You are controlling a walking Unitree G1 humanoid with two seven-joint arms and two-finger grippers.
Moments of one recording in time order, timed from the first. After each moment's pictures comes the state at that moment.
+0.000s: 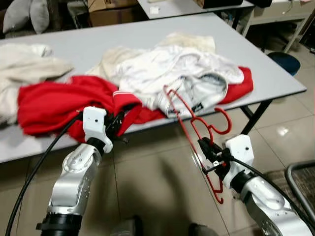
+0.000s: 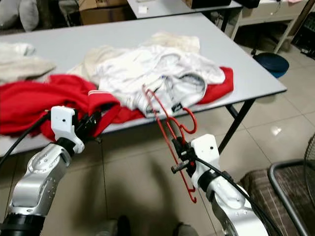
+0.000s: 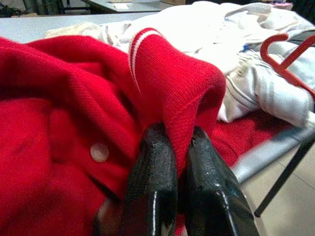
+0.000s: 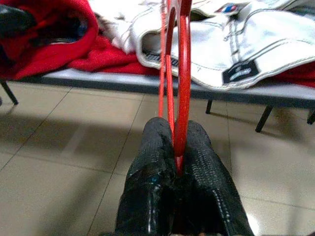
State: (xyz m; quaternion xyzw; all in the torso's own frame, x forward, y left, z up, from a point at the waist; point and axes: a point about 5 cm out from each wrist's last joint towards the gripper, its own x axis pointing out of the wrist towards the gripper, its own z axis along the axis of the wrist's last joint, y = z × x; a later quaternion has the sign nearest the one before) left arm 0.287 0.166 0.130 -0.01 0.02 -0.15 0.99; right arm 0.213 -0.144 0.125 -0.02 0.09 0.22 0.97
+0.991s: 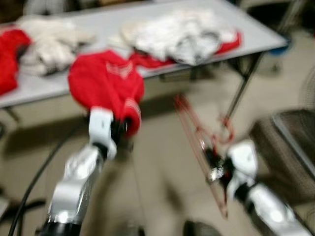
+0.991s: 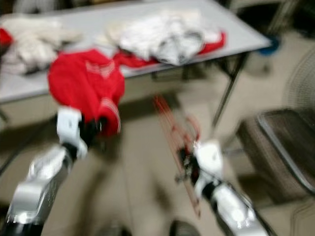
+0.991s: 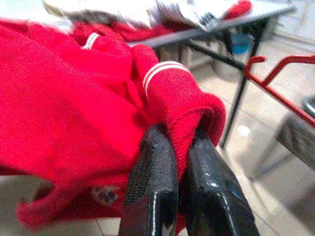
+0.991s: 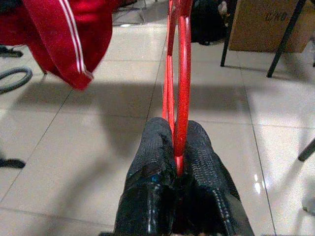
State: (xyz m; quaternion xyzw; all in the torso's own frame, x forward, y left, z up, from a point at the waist) left arm 0.276 0.158 0.123 0.01 0.05 -0.18 0.98; right arm 0.197 -0.148 0.110 -0.02 0.14 0.22 0.97
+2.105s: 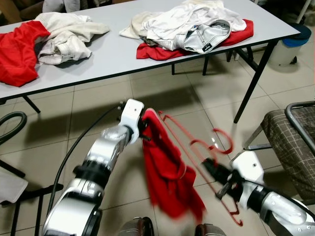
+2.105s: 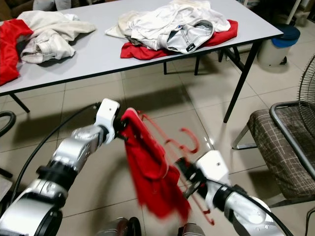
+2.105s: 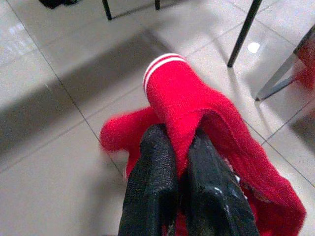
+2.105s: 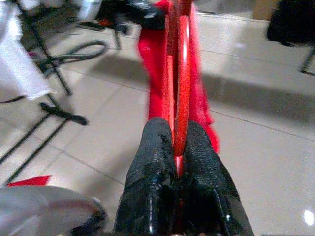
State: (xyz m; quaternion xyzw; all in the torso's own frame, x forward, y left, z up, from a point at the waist) left arm 0.356 0.112 0.106 0.05 0.21 -0.22 0.95; right arm 0.182 -0.163 0.117 -0.06 0.15 0.34 0.93
